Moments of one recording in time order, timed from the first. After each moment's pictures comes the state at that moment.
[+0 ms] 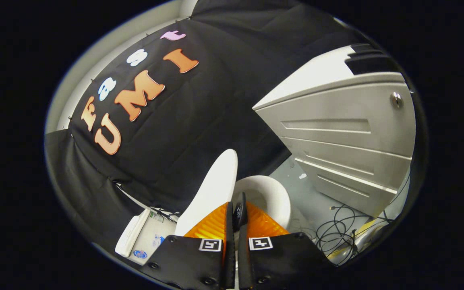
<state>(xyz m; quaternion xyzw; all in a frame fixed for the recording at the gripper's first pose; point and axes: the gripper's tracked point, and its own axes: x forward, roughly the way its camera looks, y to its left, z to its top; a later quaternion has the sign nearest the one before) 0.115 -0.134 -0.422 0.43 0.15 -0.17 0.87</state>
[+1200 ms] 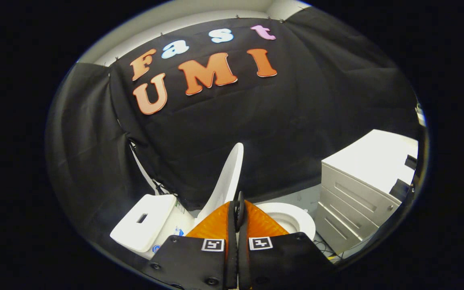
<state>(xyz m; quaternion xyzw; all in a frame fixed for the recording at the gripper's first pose) 0.185 -0.008 -0.214 0.21 0.17 -0.10 0.96</state>
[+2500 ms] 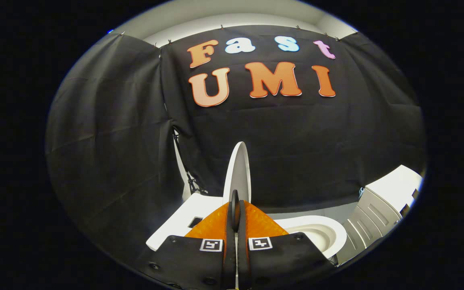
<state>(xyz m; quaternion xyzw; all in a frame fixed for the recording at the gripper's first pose) 0.234 0.217 -0.111 0.12 0.16 0.01 0.98</state>
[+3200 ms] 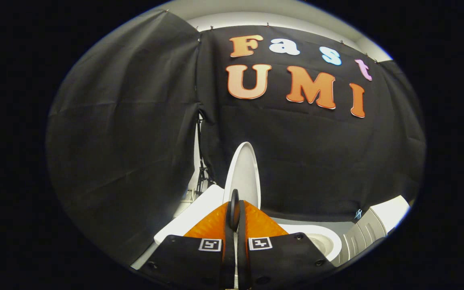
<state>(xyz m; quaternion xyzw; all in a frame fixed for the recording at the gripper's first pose) 0.243 0.328 -0.110 0.02 0.17 0.08 0.98</state>
